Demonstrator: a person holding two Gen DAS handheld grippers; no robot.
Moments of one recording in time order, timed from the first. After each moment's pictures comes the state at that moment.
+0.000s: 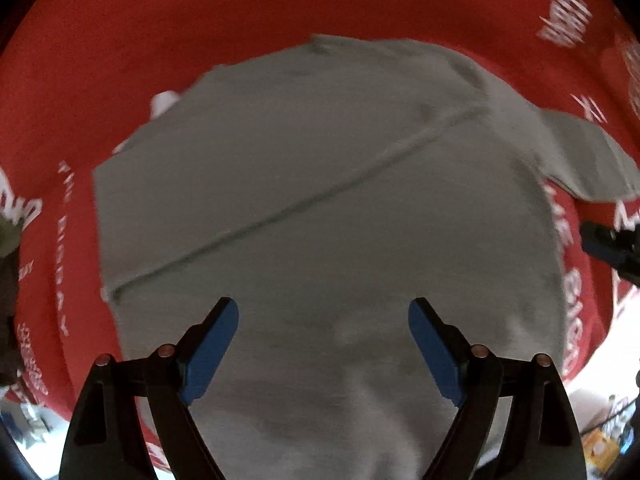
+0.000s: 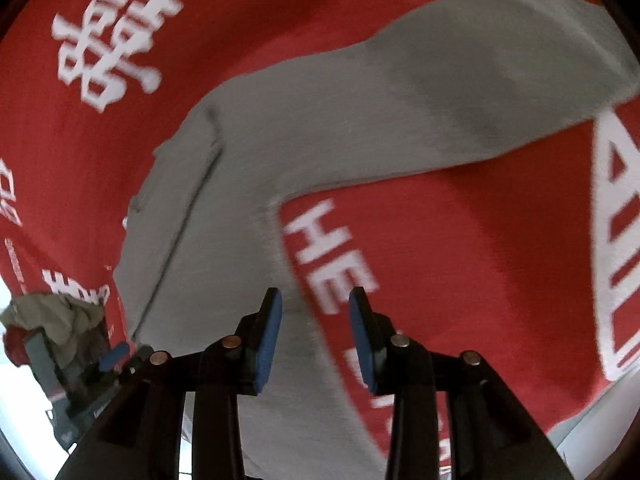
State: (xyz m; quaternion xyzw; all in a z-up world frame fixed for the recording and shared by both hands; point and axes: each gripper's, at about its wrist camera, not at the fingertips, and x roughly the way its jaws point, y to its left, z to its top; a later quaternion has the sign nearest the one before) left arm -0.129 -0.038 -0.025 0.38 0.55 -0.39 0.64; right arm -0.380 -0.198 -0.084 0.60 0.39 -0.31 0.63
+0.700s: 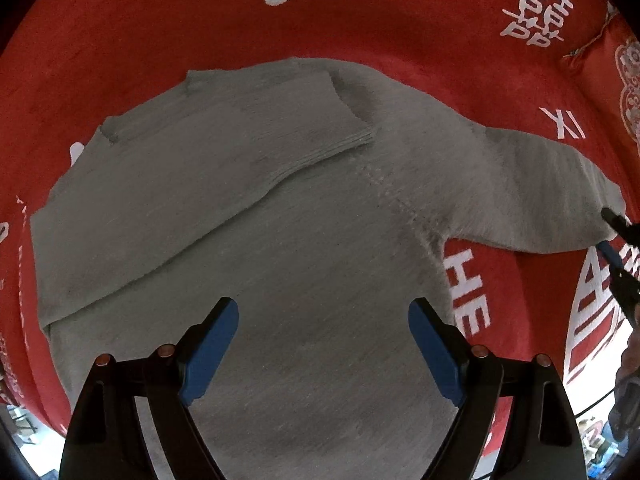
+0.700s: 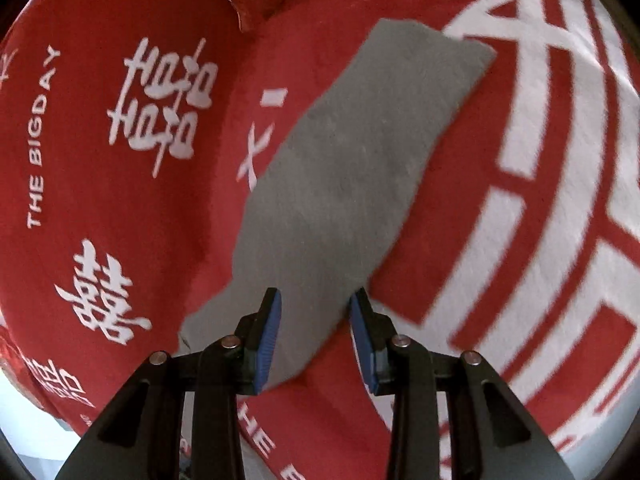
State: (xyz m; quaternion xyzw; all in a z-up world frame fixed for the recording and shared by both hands) left arm -0.191 -0.135 -0.040 0.35 0.56 -0.40 0.63; right arm -0.550 -0.290 -0.096 0.67 0.14 -0.43 0.59
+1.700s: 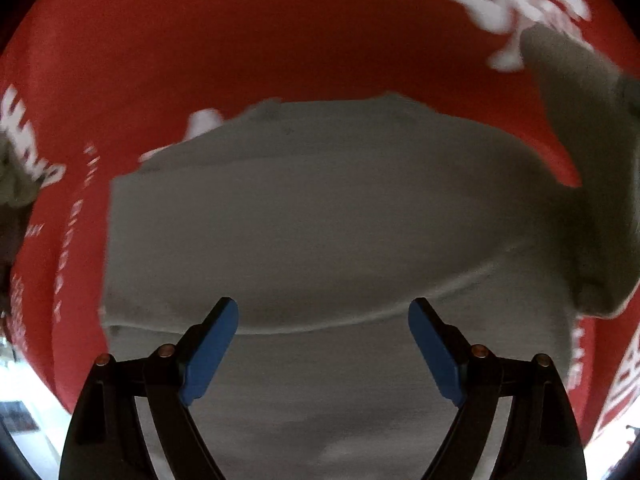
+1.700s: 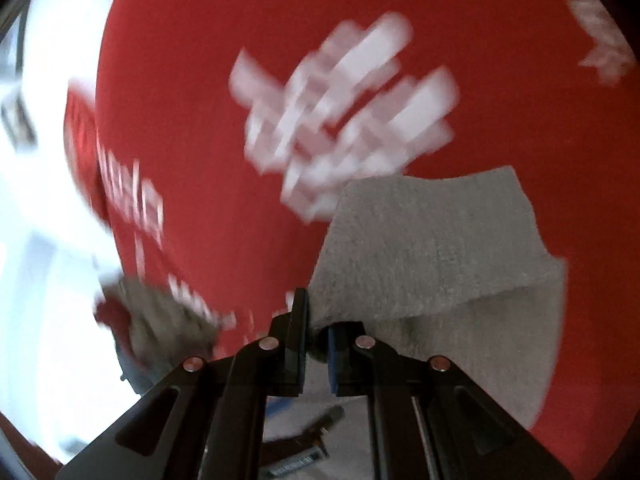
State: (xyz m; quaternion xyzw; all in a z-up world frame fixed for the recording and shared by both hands) left arm -0.058 -0.075 -0.033 0.29 0.55 -0.28 0.73; right arm -0.212 -0.265 0.009 0.50 0.28 -0.09 0.81
